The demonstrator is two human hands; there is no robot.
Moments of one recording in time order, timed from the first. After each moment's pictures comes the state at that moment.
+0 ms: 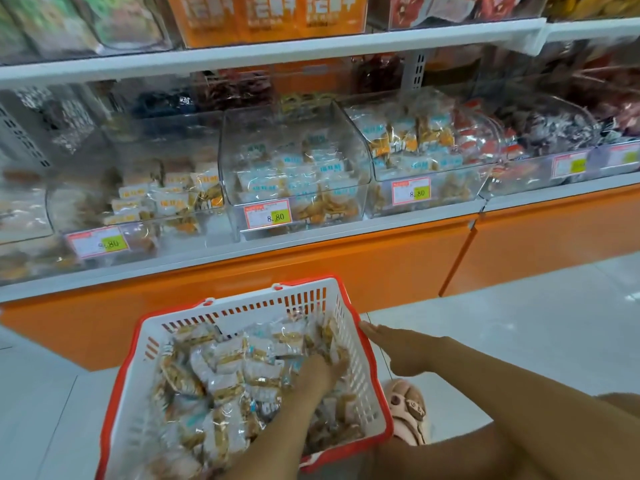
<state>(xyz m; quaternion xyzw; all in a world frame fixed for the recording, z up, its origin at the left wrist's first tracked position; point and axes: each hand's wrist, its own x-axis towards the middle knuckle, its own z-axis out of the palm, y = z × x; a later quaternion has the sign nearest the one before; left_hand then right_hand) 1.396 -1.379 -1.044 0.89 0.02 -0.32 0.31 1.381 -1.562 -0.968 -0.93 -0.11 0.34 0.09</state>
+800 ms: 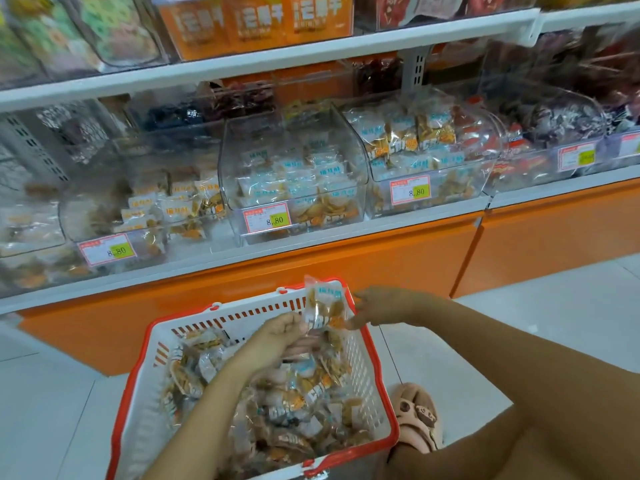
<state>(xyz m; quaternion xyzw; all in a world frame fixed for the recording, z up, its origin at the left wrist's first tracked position) 1.425 -1.308 -0.951 0.74 -0.05 -0.32 0.59 1.419 -1.538 -0.900 -0.87 -0.03 0.32 0.38</state>
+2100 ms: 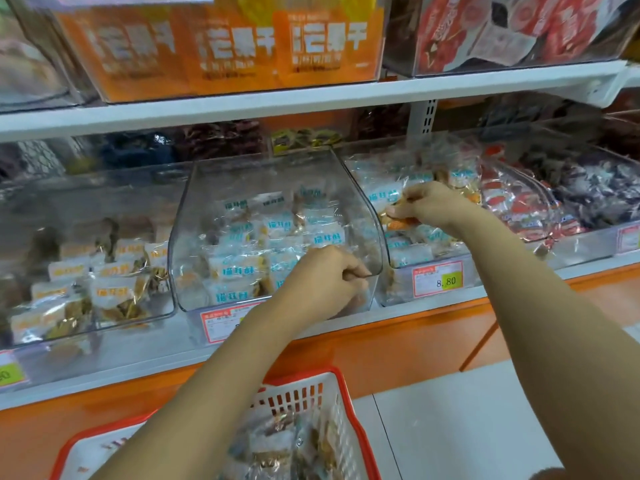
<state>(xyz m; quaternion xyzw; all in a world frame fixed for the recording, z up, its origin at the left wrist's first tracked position) 1.584 -1.433 -0.810 0.90 -0.27 -0.10 0.32 1.622 -1.640 -0.781 -0.89 0.13 -0.01 0.44</state>
